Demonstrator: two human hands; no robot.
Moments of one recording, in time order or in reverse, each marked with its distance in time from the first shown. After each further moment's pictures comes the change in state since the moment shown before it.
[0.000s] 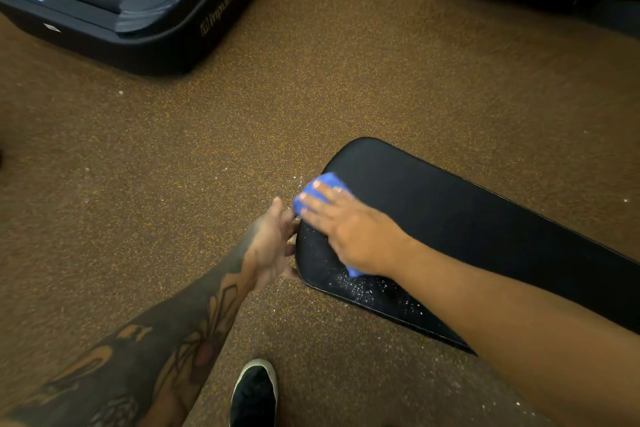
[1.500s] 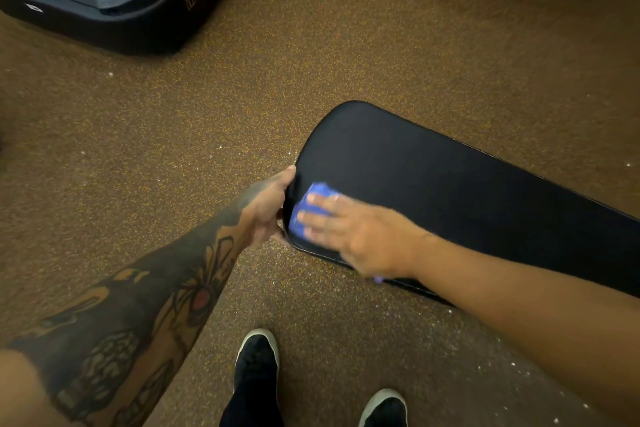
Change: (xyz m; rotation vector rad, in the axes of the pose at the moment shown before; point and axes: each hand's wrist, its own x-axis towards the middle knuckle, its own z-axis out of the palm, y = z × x) left_hand 0.008 0.002 0.013 0.253 0.149 -0.029; right_hand -0.062 -0.018 0.006 -0.076 -0.039 -0.250
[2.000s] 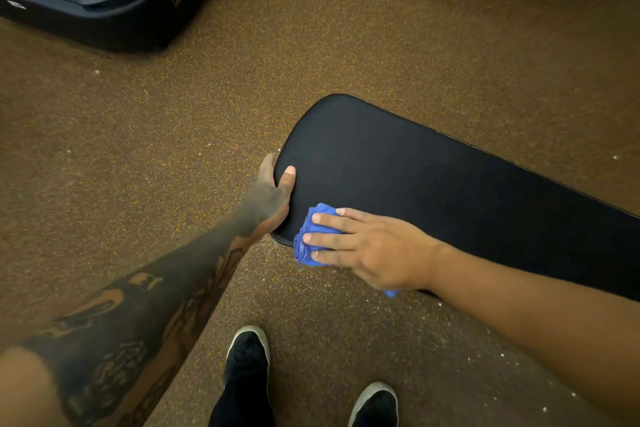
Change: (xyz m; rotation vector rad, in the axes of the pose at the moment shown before) left_hand 0.000 -0.009 0.024 0.523 0.296 0.392; right_hand -0.047 -0.004 -0.001 0.014 -0.122 -0.013
